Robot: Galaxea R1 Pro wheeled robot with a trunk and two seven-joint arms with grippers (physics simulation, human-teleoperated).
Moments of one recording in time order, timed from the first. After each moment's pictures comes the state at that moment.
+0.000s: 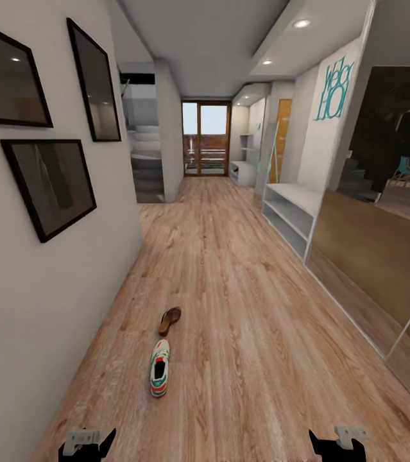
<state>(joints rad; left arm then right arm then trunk) -0.31 0.17 0.20 -0.25 0.09 -0.46 -0.46 -0.44 -0.20 0.13 -0.06 -0.23 -0.44 0.13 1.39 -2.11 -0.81</state>
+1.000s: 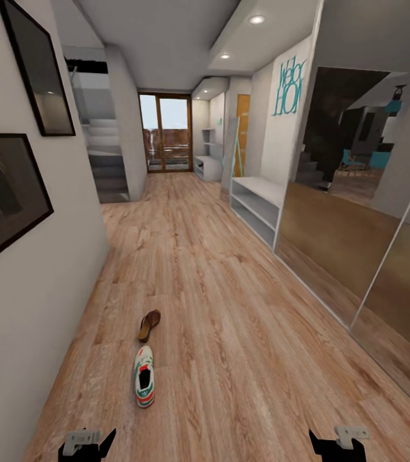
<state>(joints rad) -0.31 0.17 0.20 -0.25 0.09 -0.46 -0.46 -0.44 -0.20 0.13 -0.06 -0.23 -0.44 0.13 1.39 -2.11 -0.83</state>
